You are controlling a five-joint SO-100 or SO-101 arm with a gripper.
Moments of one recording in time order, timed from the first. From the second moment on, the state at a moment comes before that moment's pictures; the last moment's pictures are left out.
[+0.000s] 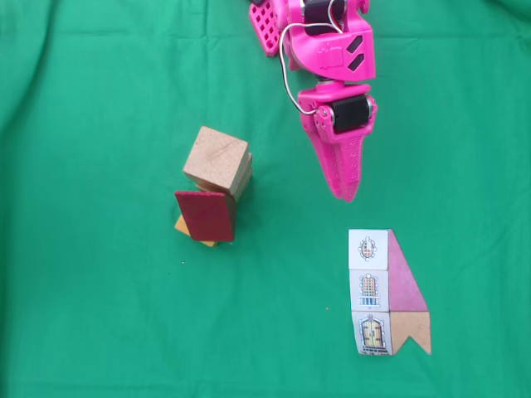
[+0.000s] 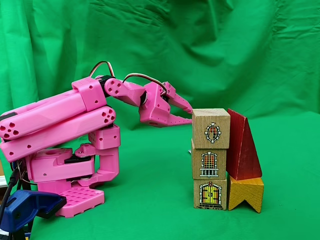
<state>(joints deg) -11.7 190.5 180.5 34.0 -13.7</state>
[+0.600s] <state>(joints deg) -11.7 190.5 180.5 34.0 -6.0</state>
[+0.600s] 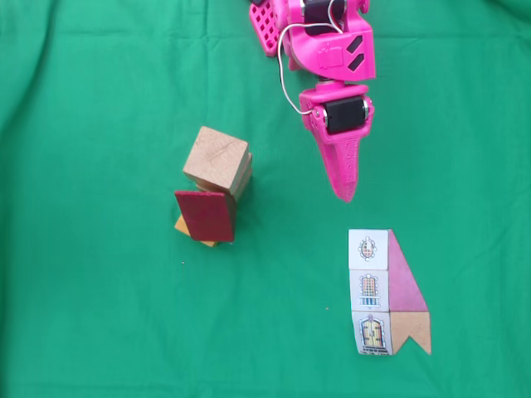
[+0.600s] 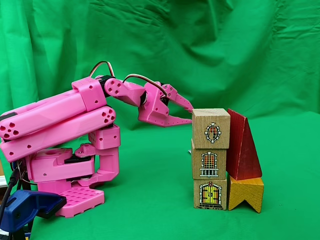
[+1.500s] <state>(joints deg) -11.7 190.6 180.5 34.0 -6.0</state>
